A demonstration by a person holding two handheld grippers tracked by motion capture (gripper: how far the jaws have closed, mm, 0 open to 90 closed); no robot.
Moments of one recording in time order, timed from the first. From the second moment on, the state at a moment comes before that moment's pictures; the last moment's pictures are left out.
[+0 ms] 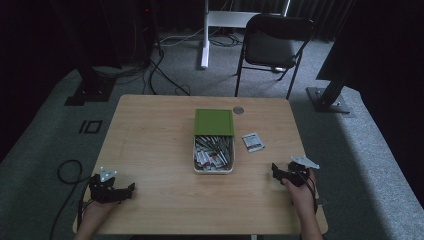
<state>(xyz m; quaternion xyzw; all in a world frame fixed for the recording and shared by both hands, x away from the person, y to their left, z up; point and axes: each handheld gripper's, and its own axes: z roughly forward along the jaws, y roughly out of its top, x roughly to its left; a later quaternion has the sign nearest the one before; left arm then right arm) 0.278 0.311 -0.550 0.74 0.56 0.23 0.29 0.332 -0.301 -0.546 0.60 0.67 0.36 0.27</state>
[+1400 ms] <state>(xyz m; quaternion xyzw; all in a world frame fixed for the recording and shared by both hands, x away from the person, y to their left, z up) 0.278 0.311 -0.550 0.74 0.56 0.23 0.29 0.284 -0.308 -0.557 0.63 0.66 0.29 0.27</state>
